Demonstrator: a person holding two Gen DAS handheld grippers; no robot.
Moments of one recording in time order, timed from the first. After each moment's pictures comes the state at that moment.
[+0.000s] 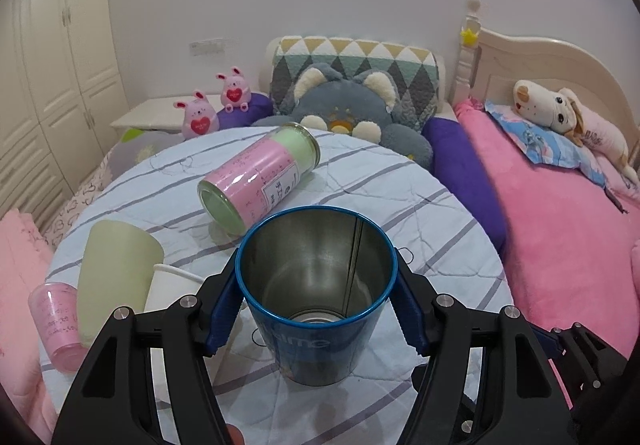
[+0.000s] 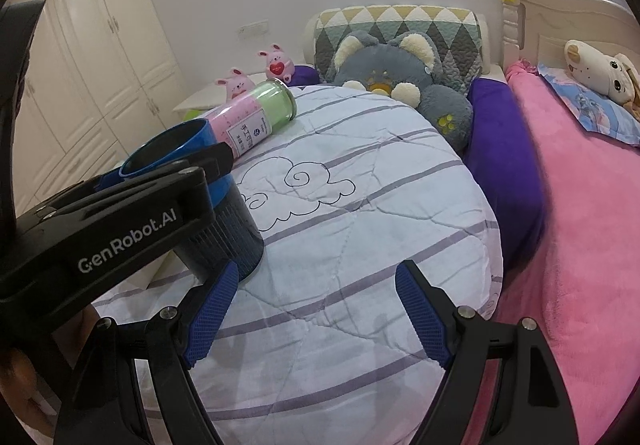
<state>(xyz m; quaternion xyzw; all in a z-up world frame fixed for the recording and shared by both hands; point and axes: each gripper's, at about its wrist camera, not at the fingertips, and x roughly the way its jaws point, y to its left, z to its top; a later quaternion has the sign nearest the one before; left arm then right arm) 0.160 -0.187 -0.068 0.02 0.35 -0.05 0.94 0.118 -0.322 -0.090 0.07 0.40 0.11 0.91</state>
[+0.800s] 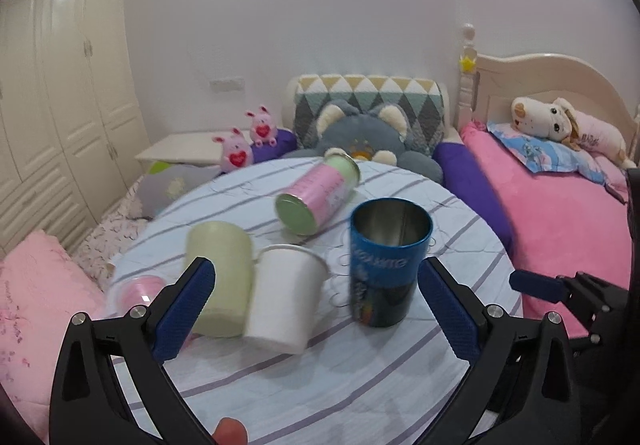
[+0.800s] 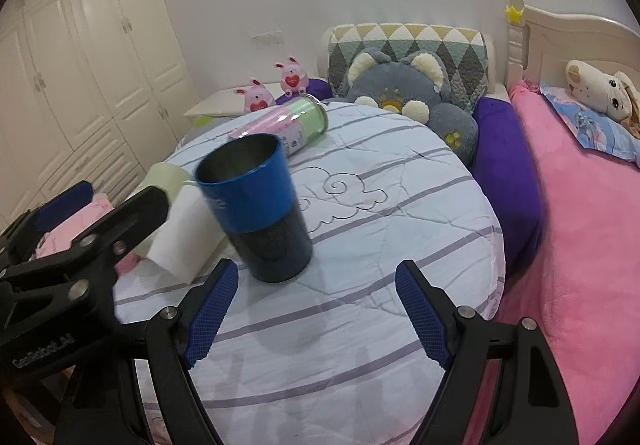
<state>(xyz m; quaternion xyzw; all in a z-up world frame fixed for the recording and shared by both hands) 0.073 -0.122 -0.031 0.04 0.27 -0.04 0.96 0.089 -0.290 -0.062 0.06 0.38 0.11 0.92</state>
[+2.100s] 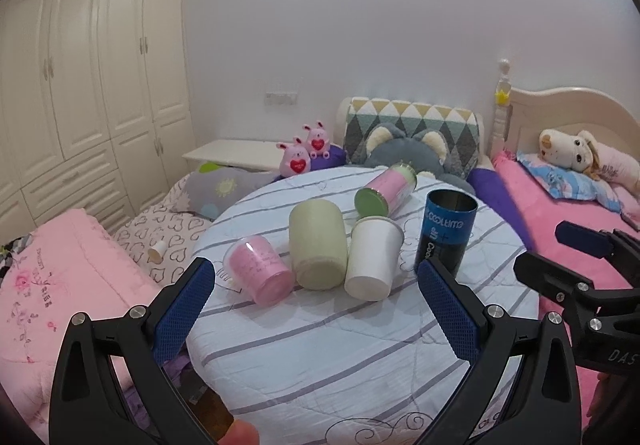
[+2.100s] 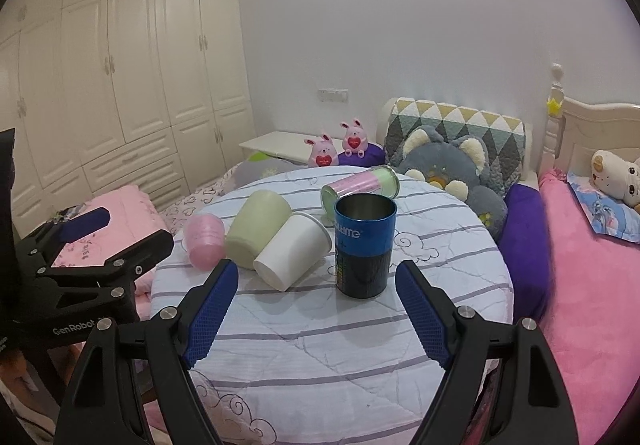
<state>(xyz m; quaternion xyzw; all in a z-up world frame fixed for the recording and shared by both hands) -0.020 -0.048 -0.017 0.01 0.24 0.03 0.97 0.008 -0.242 -0.016 -0.01 0.26 0.19 0.95</state>
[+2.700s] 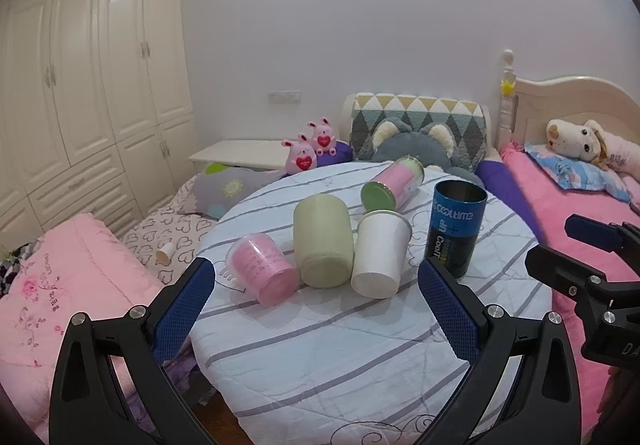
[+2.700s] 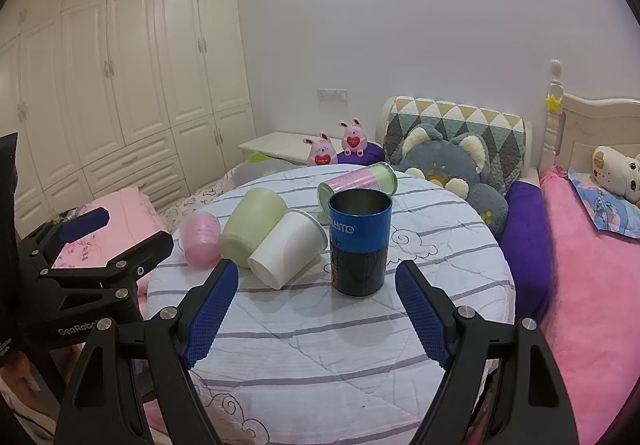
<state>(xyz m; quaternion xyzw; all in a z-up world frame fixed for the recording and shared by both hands) -0.010 -0.053 -0.026 0.03 0.24 0.05 0.97 0.011 -0.249 -0.022 0.00 0.26 0.19 0.95</state>
